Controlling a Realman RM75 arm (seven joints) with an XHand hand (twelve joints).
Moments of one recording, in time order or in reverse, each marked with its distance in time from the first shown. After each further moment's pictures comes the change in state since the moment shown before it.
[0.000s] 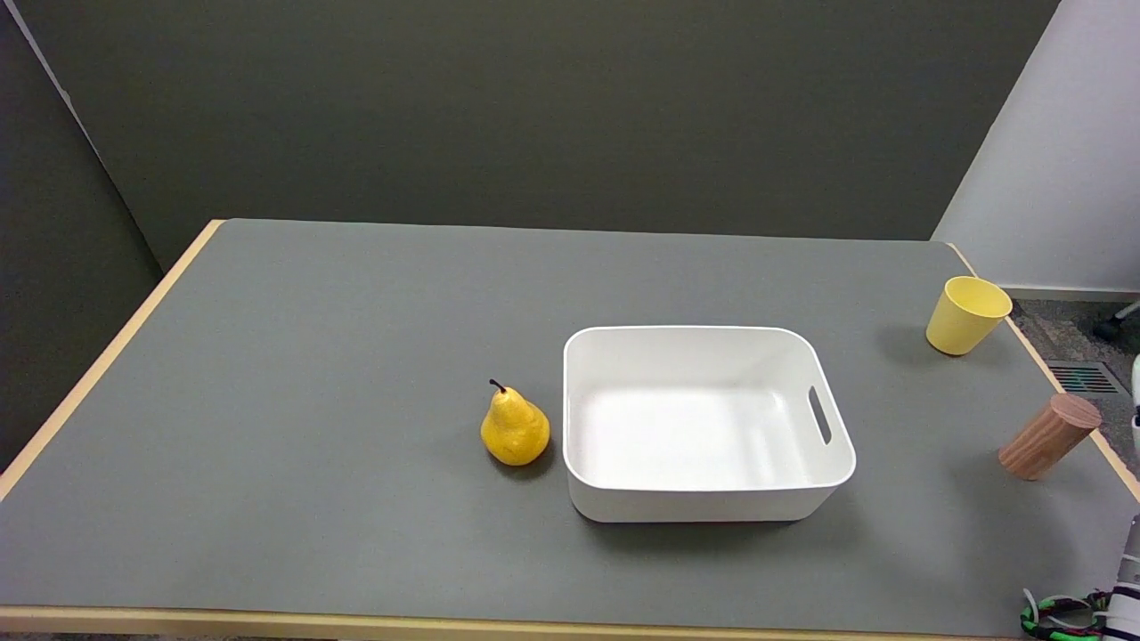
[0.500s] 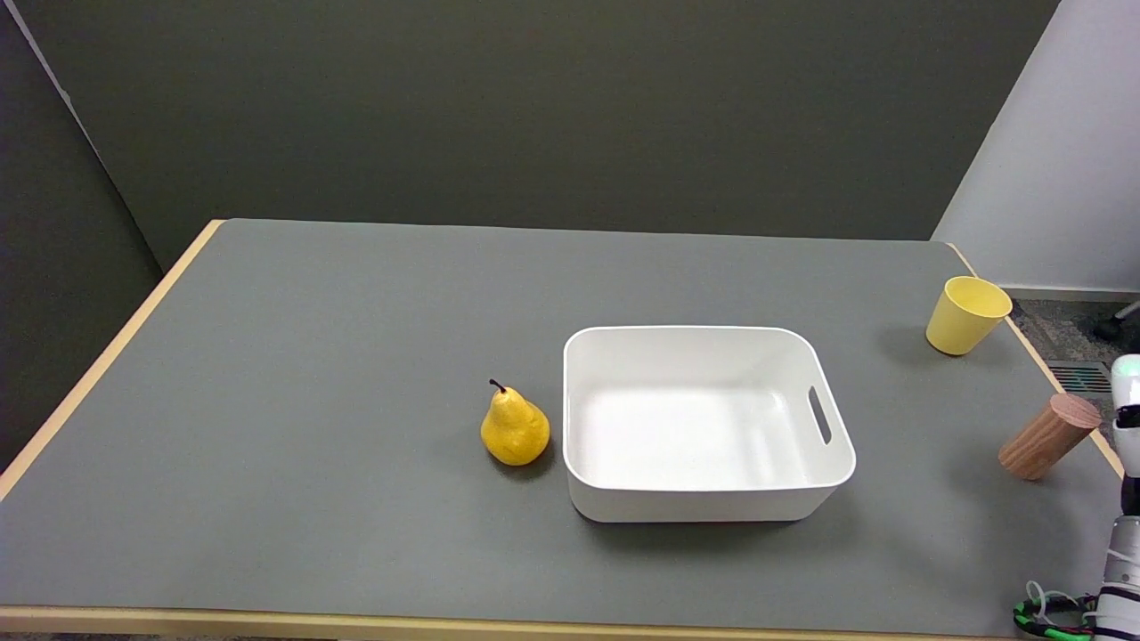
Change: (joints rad) arm 0.028 -0.005 -0.029 -0.049 0.011 -0.083 0.085
